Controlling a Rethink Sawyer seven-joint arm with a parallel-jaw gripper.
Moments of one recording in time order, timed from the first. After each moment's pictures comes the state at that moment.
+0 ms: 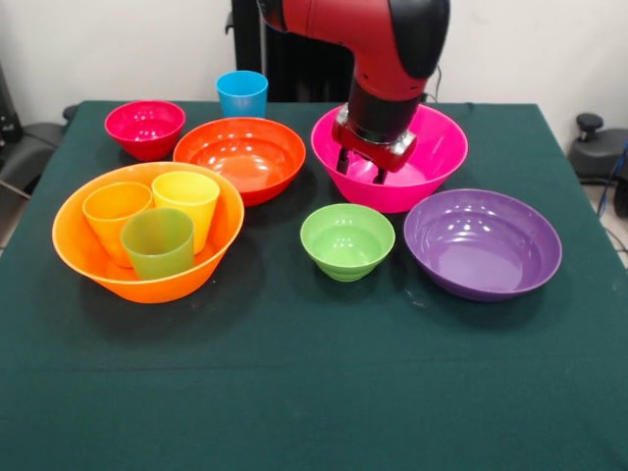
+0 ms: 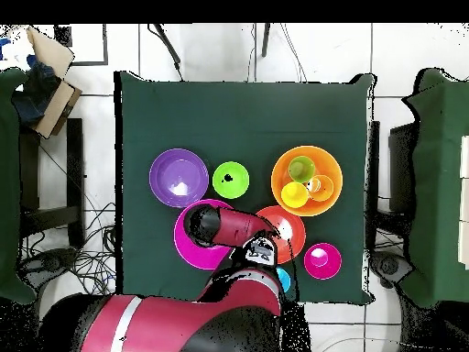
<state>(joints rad) -0.03 -0.36 -0.17 1.76 0.12 0.35 2.11</state>
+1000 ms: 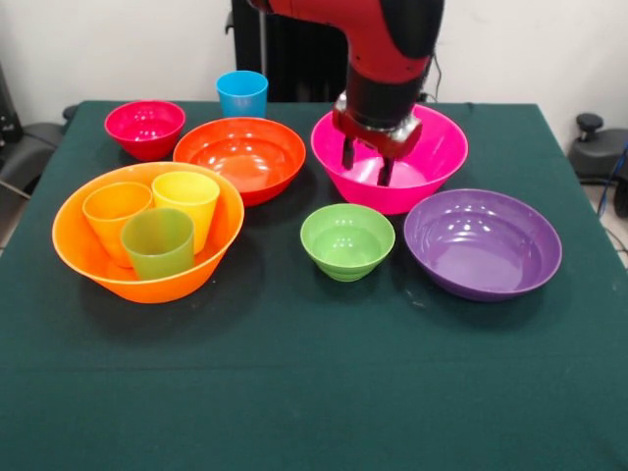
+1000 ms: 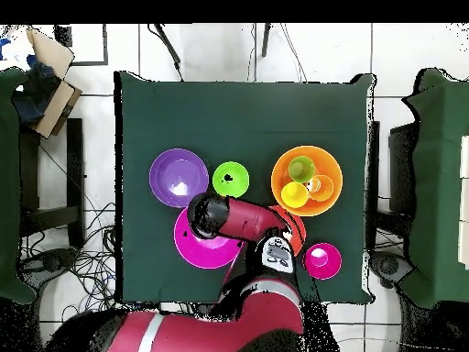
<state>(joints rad) -0.10 -0.48 -0.12 1.76 0.14 0.50 2.11</state>
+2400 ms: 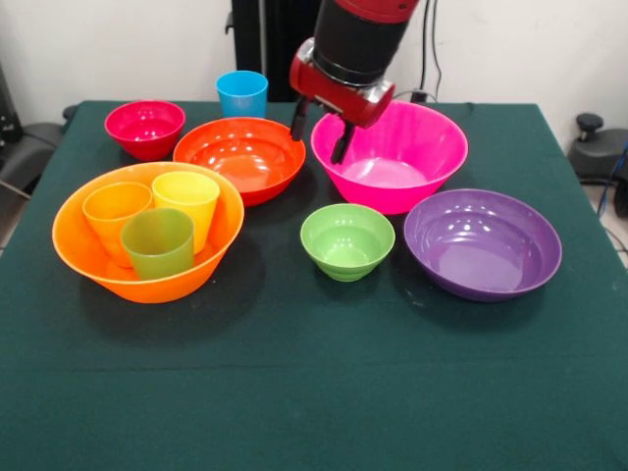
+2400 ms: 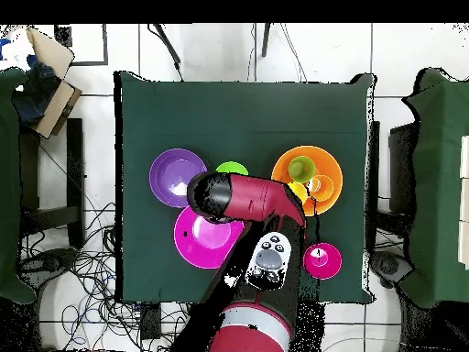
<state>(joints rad) 0.00 -0.53 -0.30 1.58 0.01 0.62 2.11</state>
